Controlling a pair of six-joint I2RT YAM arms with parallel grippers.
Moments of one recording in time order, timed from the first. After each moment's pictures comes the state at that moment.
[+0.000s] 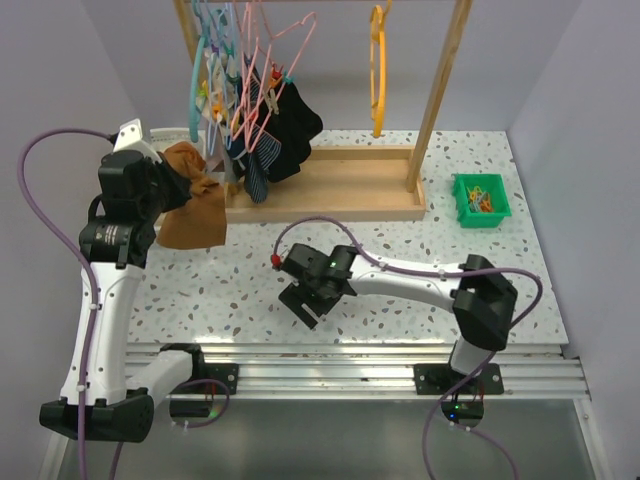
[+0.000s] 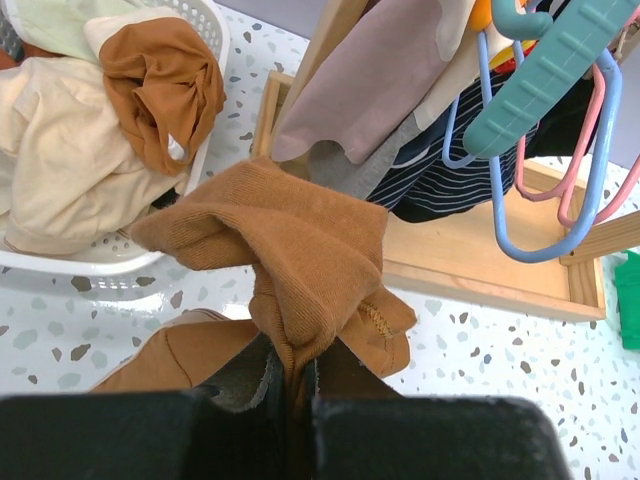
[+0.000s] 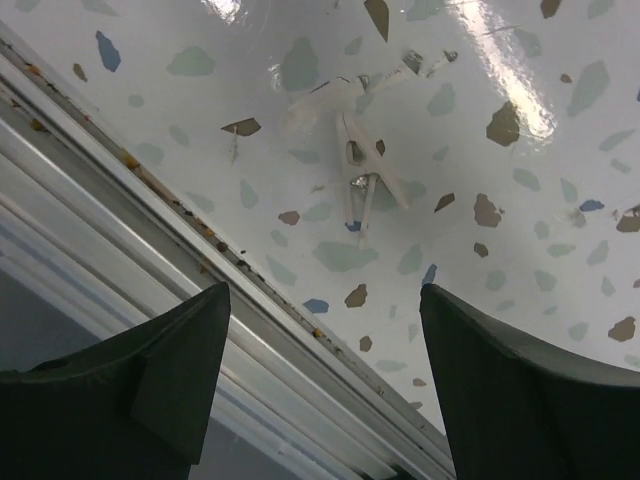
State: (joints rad) left arm -0.03 1.04 1.35 -0.72 -0.03 -0.41; right arm 1.12 1.68 1.28 -0.79 0.03 0.28
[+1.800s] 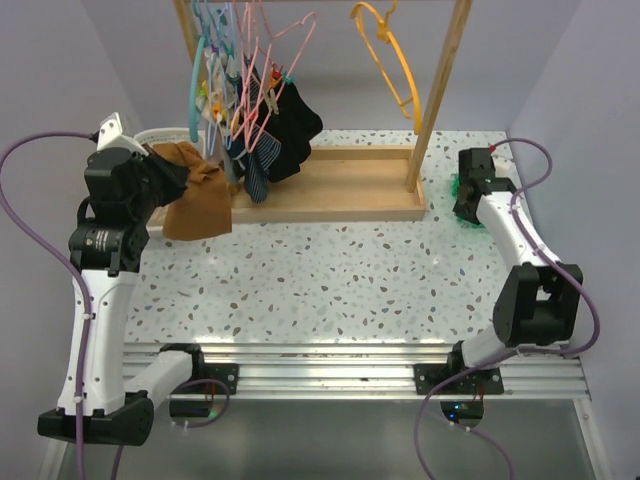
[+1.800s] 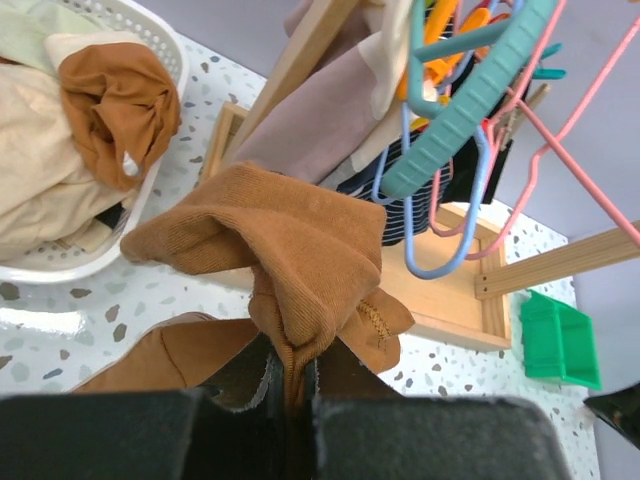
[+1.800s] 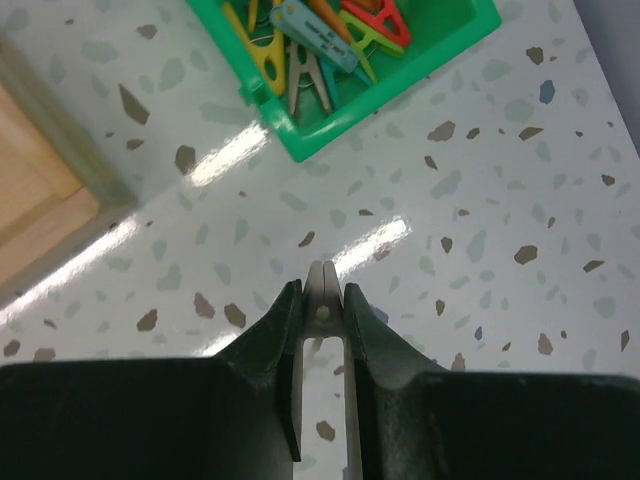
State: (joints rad) left arm -0.03 1.01 1.41 -0.71 -0.02 -0.56; right arm 0.04 1.52 1.26 -0.75 0.47 0.46
